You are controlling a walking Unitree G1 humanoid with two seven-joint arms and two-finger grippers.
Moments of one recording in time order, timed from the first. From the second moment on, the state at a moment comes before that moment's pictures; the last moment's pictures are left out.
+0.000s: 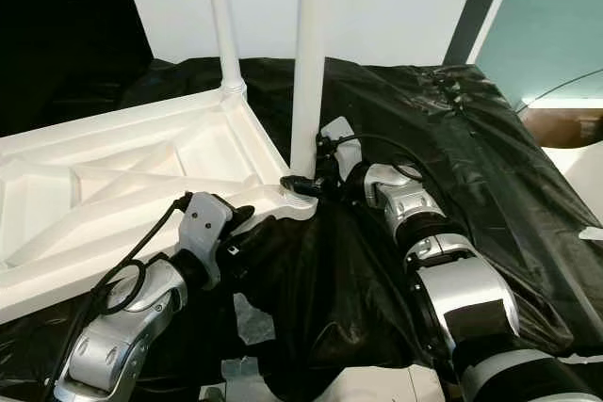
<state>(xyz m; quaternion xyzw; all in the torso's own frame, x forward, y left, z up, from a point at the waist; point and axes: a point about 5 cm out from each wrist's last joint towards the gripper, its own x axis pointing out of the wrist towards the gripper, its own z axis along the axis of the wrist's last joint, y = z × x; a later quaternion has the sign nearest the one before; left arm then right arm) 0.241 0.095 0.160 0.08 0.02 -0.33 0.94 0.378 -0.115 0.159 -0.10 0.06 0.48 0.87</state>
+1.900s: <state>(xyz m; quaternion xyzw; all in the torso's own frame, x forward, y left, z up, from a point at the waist) 0.236 0.095 0.156 0.07 0.03 -0.32 0.94 0.368 -0.106 0.146 0.01 0.02 0.23 0.97</state>
